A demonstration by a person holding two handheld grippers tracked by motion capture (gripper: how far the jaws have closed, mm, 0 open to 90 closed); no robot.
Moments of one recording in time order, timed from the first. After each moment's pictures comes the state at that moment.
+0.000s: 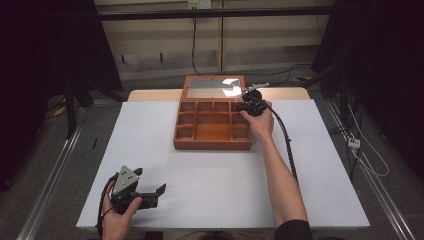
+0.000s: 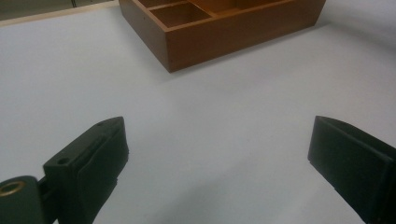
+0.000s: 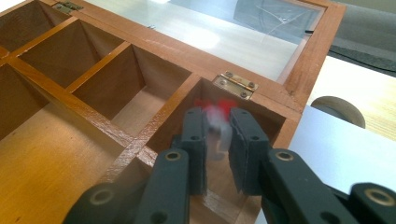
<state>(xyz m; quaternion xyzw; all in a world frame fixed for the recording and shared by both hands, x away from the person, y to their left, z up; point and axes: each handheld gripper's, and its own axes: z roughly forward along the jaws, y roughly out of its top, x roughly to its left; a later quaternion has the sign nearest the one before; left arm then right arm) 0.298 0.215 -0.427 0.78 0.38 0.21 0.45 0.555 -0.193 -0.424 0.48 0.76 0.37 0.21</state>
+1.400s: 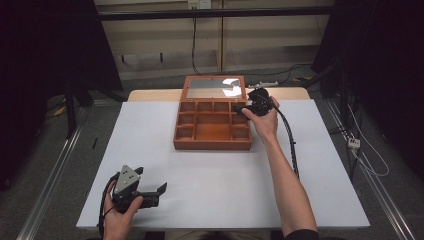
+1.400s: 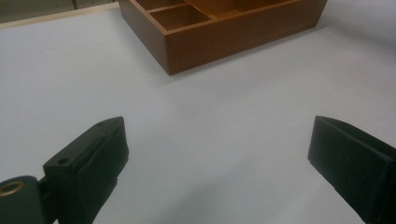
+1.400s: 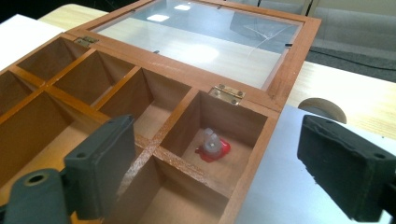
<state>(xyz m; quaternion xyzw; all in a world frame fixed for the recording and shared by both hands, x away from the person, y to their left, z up) 0.299 0.212 -0.427 0.78 0.38 0.21 0.45 0.536 -0.203 -0.403 0.50 0.74 0.40 0.22</state>
